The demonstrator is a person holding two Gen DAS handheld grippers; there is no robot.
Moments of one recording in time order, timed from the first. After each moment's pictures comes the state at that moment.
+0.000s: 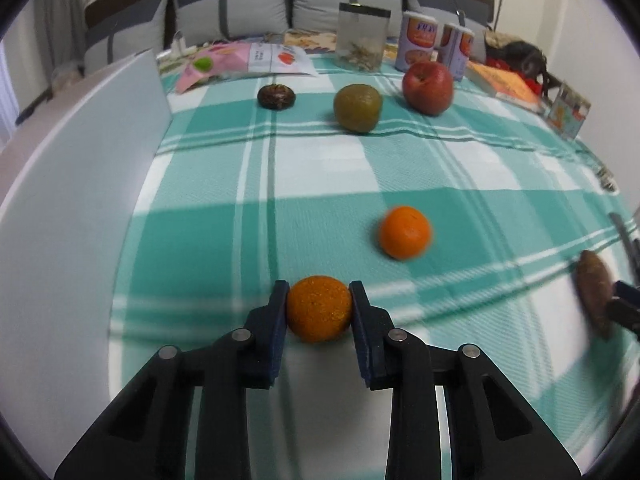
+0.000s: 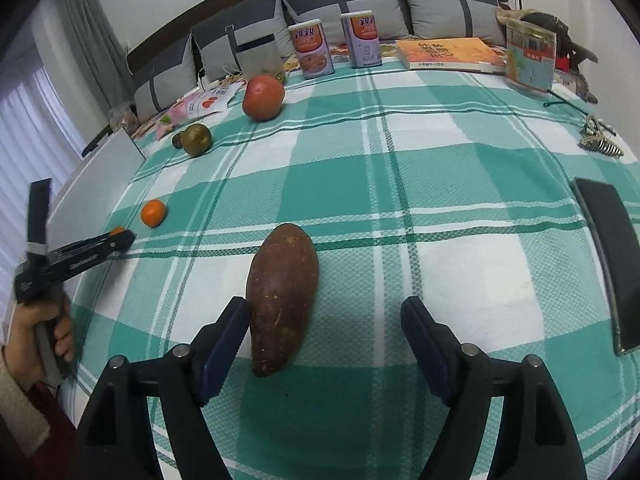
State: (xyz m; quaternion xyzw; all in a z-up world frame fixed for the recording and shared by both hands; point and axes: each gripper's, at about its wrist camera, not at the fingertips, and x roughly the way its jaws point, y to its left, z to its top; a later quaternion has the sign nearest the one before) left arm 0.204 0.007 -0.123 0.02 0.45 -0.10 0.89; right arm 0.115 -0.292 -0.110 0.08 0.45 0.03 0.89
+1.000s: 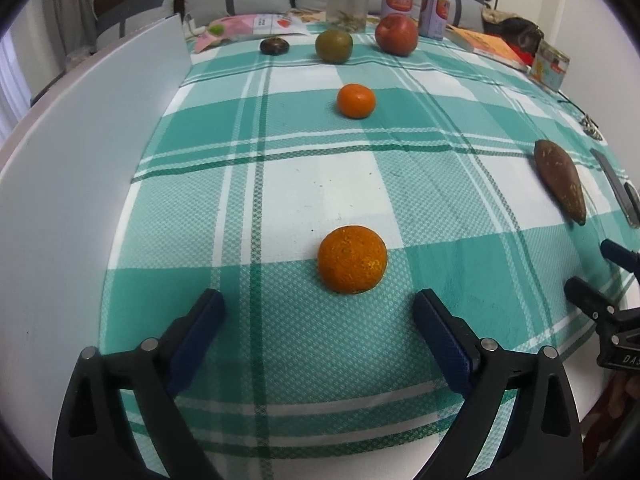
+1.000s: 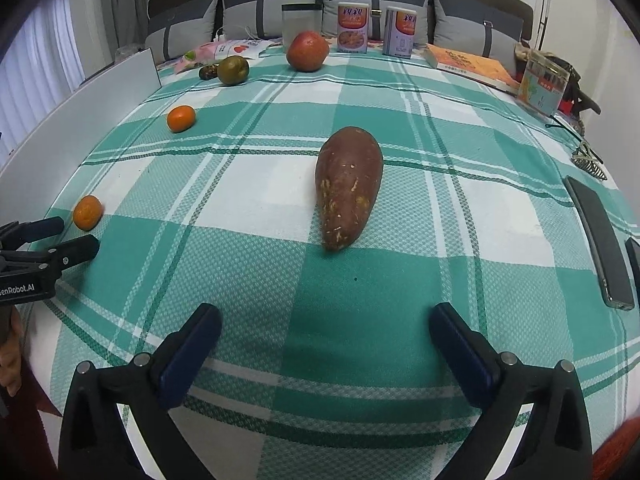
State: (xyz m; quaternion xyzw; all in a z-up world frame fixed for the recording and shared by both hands) left arm 0.104 0.000 -0.139 0.05 0.48 -0.07 0.87; right arm 0.060 -0.232 -0.139 -0.02 0.46 0.01 0.89
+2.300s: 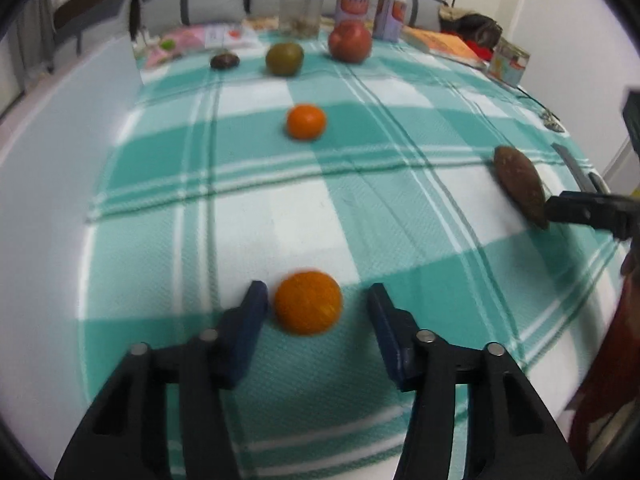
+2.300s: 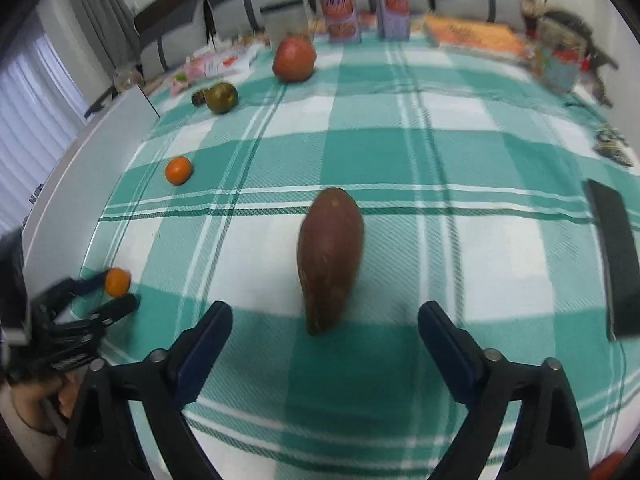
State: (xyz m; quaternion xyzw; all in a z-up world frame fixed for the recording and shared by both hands) left arm 0.122 -0.009 -0.131 0.05 0.47 -0.16 0.86; right arm 0.138 -0.262 -0.104 0.07 0.54 0.05 0.83
